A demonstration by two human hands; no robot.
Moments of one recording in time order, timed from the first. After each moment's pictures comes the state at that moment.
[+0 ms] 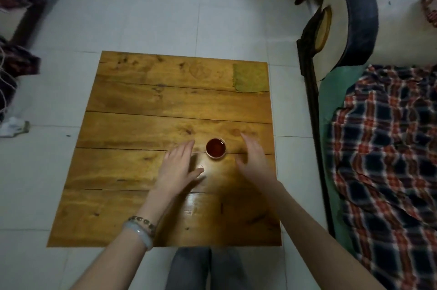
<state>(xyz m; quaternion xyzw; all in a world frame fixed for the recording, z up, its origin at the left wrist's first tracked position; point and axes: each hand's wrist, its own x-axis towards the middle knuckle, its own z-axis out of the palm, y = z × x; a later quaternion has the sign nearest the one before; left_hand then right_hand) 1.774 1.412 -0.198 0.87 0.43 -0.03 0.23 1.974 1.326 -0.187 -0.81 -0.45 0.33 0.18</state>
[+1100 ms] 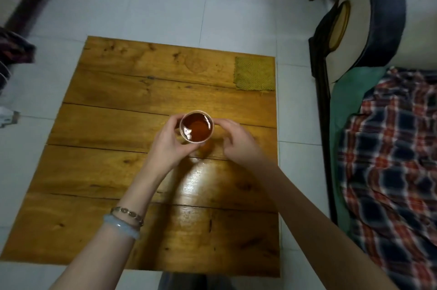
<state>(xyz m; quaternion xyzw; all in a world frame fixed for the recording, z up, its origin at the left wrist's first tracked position) 1.831 1.458 -0.227 0.72 0.50 0.22 0.43 2.004 1.397 -0.215 -0.70 -0.57 0.36 0.25</state>
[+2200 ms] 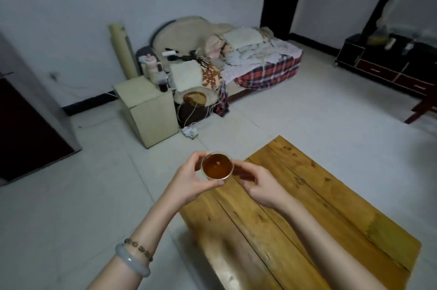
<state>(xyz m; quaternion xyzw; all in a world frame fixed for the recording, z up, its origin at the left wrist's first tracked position) 1.509 1.336 0.024 0.52 0.68 0.42 0.30 1.697 1.409 0.039 -0.36 -0.80 0.46 0.15</state>
